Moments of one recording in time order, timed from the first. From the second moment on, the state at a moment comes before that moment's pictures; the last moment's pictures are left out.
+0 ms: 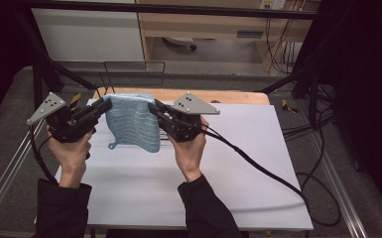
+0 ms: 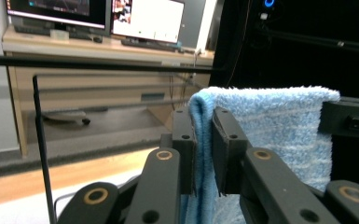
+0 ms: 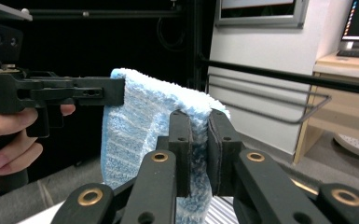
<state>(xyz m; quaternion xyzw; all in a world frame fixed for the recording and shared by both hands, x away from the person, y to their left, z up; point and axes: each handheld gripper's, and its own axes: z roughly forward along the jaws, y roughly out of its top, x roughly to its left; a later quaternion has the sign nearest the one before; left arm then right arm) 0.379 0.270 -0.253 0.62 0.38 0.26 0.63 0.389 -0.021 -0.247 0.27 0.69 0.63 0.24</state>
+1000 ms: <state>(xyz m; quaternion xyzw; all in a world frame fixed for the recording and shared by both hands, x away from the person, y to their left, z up) 0.400 0.274 -0.191 0.58 0.36 0.30 0.67 0.411 -0.006 -0.189 0.24 0.65 0.66 0.30</state>
